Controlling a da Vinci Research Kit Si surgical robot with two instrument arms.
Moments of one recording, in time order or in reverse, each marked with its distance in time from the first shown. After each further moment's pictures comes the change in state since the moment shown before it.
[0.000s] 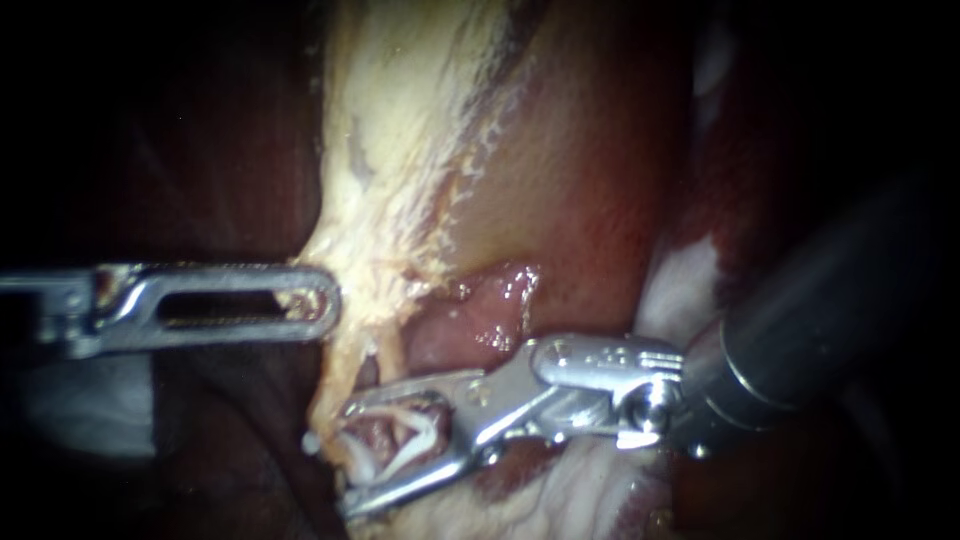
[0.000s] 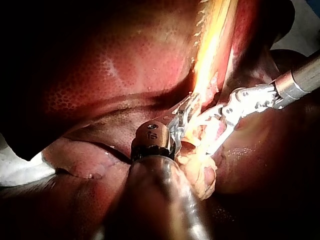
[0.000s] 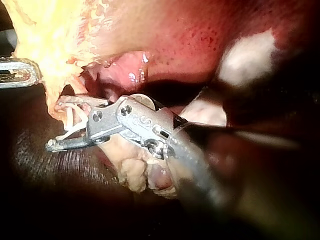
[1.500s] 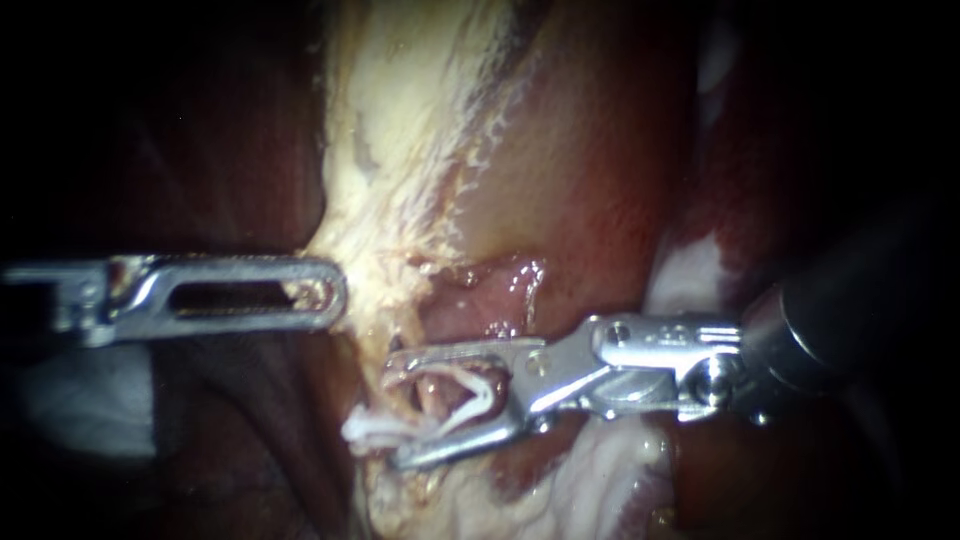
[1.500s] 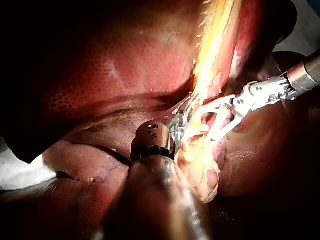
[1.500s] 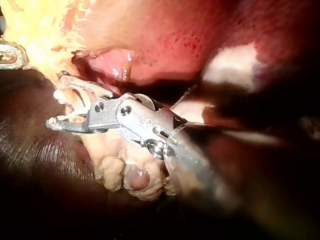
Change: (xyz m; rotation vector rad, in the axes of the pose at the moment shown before) right arm -0.001 0.000 -0.006 -0.177 -0.058 -0.033; left arm 0.000 0.001 0.001 -0.007 0.009 0.006
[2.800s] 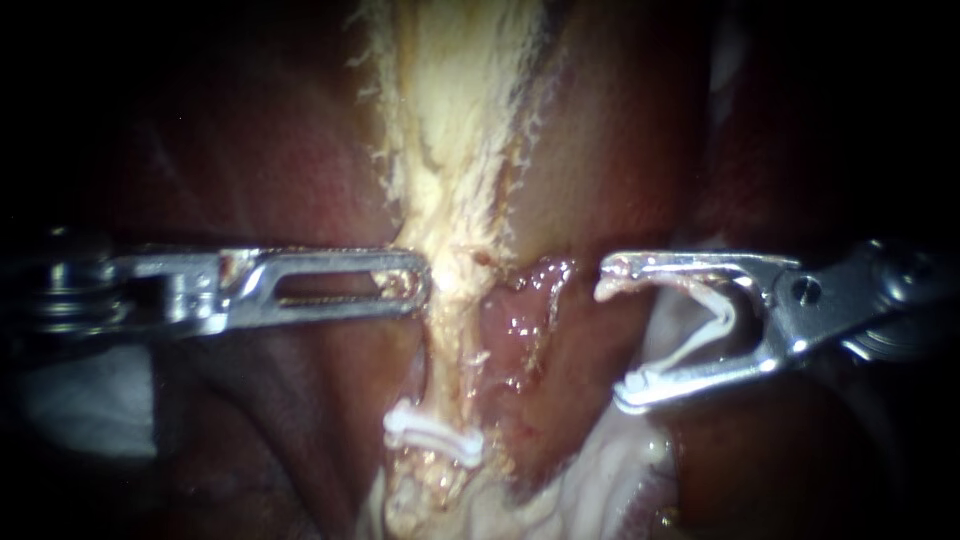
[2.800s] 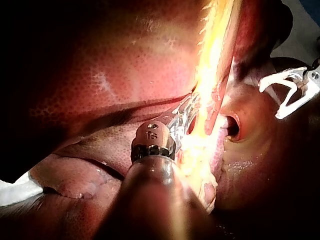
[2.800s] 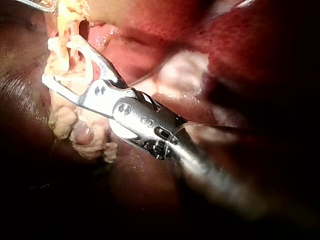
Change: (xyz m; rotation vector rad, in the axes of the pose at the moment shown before) right arm 0.008 -0.006 -0.018 -0.097 0.119 -0.211; left arm 0.000 0.001 0.008 0.028 0.016 0.010
